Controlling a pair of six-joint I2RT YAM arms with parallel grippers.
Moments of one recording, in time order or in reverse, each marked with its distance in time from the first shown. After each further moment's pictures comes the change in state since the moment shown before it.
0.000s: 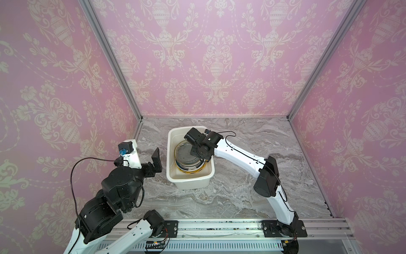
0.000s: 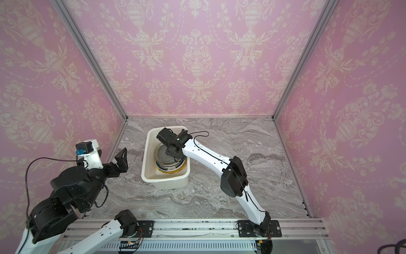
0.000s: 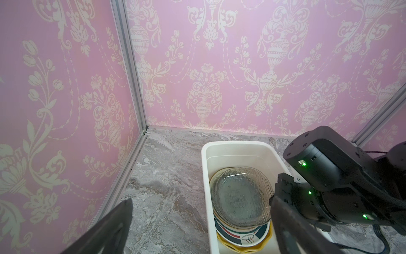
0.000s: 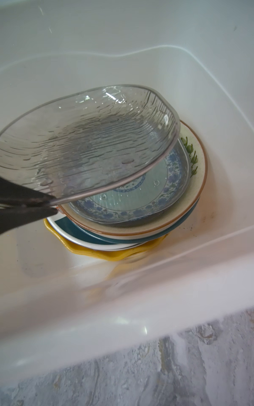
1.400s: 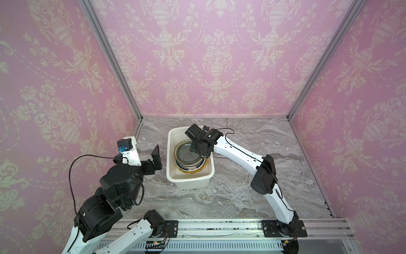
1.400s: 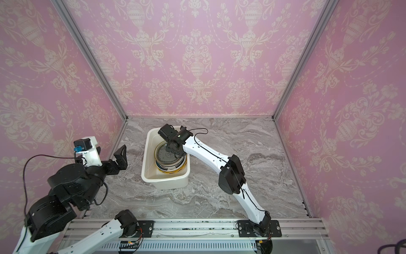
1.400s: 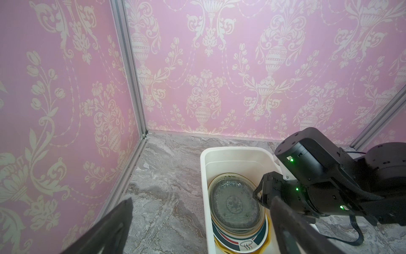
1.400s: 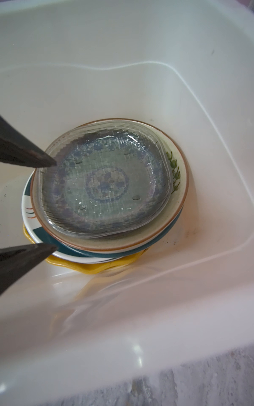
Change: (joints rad) left arm 0.000 0.032 0.050 0.005 -0.005 0.007; right arm -0.030 0.054 0.079 0.034 -0.031 -0.105
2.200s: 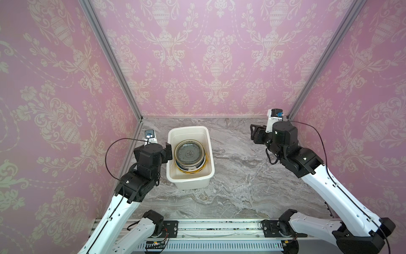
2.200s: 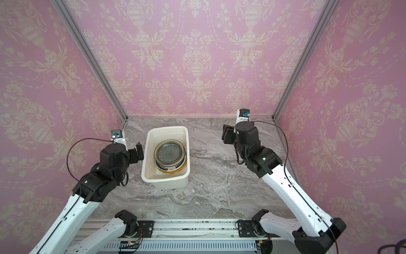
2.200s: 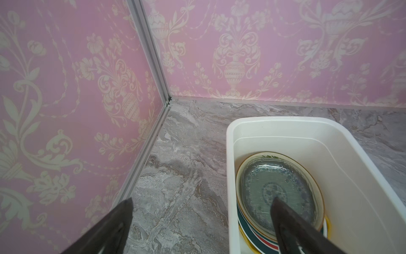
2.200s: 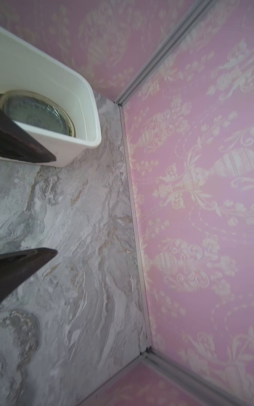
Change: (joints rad) left arm 0.349 0.221 -0.253 0.205 0.130 0.014; right arm -0.425 -1.209 -1.110 0.582 0.149 -0.692
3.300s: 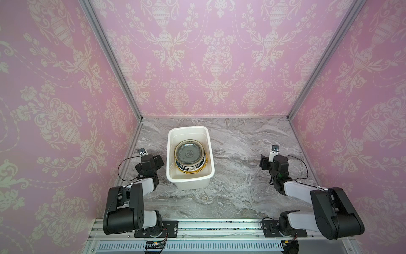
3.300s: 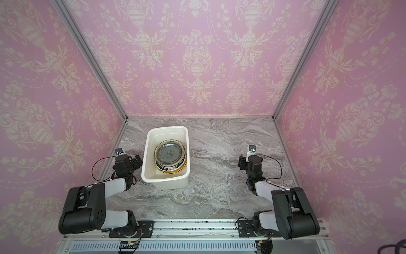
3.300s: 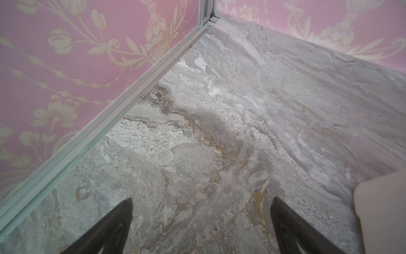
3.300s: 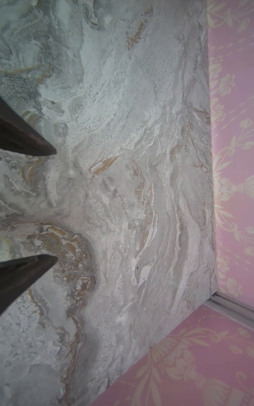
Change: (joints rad) left arm 0.508 0.586 -0.634 1.199 0.353 -0.013; right arm -0.374 0.287 -0.855 1.096 -0.197 -0.301
